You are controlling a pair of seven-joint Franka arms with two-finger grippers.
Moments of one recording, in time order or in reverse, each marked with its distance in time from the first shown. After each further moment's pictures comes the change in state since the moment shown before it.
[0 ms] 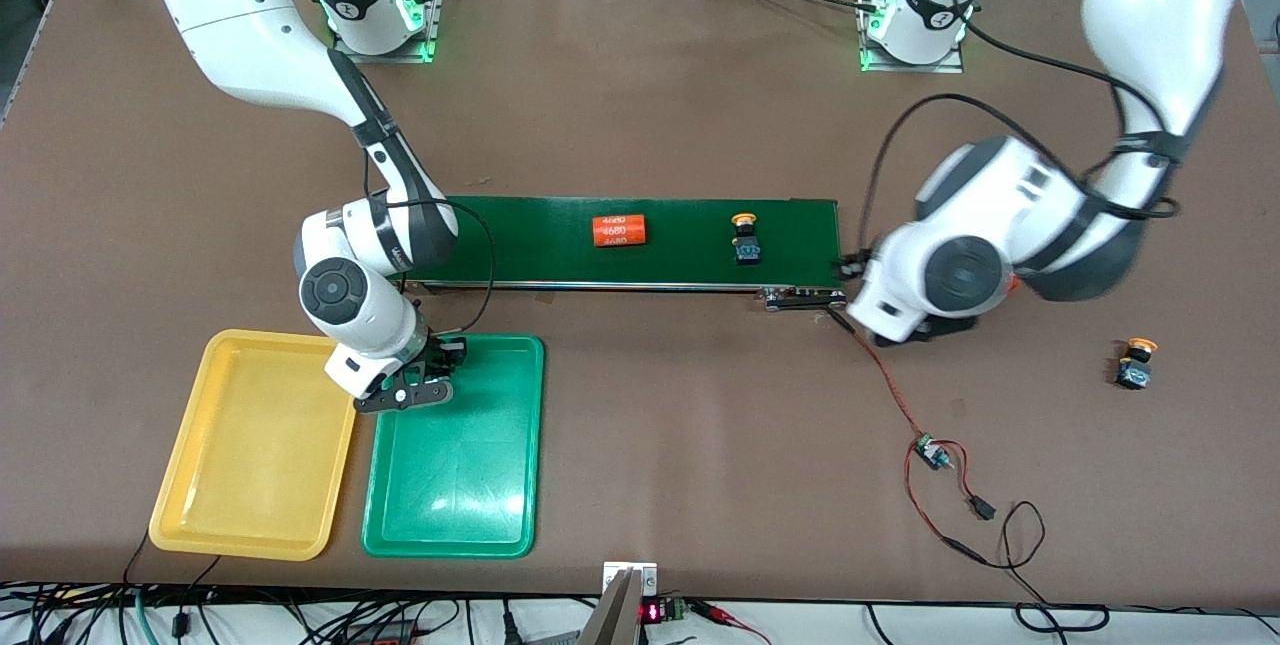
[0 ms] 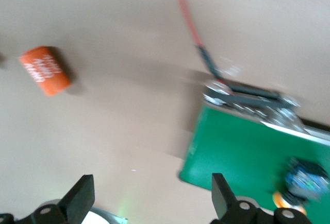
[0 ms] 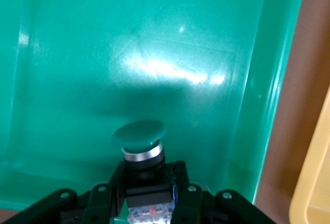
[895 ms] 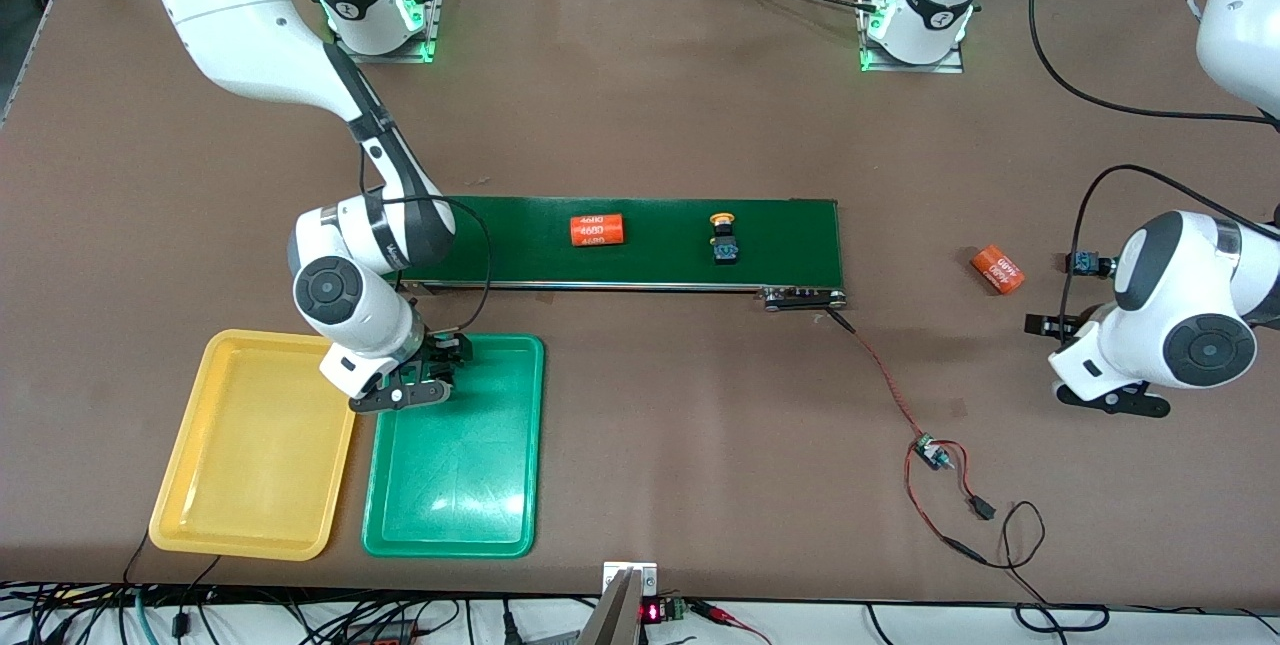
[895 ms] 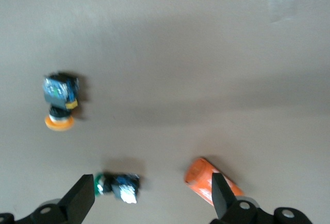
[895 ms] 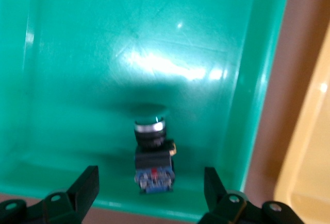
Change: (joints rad) left arm 0.127 0.021 0.309 0.017 0.225 0.256 0.833; right arm 0.000 -0.043 -0.002 0.015 0.000 -0.090 0.001
